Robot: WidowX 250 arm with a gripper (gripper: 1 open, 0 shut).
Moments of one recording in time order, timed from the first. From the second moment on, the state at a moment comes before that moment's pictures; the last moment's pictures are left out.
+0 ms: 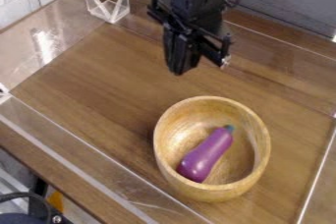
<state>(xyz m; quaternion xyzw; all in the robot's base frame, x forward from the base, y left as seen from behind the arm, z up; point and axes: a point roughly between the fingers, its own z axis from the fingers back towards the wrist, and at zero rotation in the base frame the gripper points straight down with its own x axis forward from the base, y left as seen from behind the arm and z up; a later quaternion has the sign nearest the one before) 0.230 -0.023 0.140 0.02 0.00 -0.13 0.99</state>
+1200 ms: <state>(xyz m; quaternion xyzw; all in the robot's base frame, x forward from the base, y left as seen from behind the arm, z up) 0.194 -0.053 0.147 0.02 -0.01 -0.14 0.99</state>
